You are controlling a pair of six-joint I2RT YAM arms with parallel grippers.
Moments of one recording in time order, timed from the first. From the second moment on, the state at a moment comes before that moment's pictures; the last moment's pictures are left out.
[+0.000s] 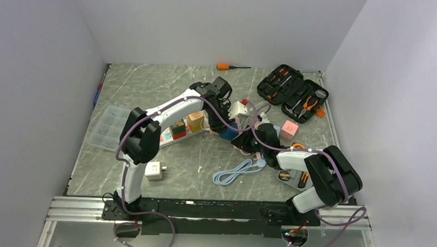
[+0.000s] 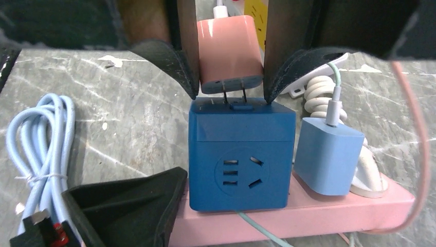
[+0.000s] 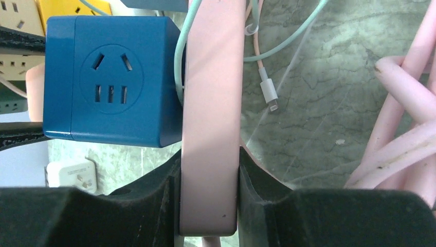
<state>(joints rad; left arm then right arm) -0.71 2.06 1.81 -0.91 0.41 0.67 0.49 1.48 0.45 0.46 -0.19 0.79</state>
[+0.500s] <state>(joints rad) -0.71 2.03 1.78 -0.96 0.30 0.78 0.49 1.50 0.45 0.49 -0.20 0.73</state>
